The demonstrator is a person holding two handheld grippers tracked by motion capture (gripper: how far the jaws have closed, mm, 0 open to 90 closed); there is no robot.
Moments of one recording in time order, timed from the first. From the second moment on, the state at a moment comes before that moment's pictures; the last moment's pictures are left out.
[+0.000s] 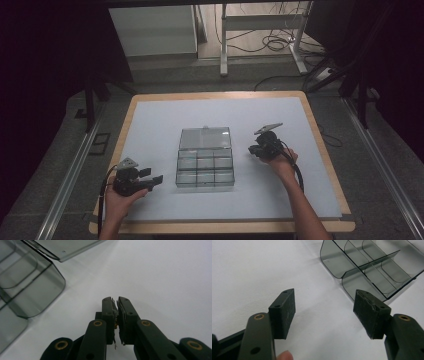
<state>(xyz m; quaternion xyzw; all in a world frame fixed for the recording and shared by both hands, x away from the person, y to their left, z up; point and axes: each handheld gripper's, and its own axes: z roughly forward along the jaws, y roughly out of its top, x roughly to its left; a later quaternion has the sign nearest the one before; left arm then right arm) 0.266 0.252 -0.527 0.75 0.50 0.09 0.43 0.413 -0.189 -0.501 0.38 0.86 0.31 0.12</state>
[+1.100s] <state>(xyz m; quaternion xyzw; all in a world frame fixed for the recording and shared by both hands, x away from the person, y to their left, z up) 0.267 0.252 -0.528 0.75 0.50 0.08 0.42 0.390 -0.173 -0.473 0.33 0.85 0.39 0.10</state>
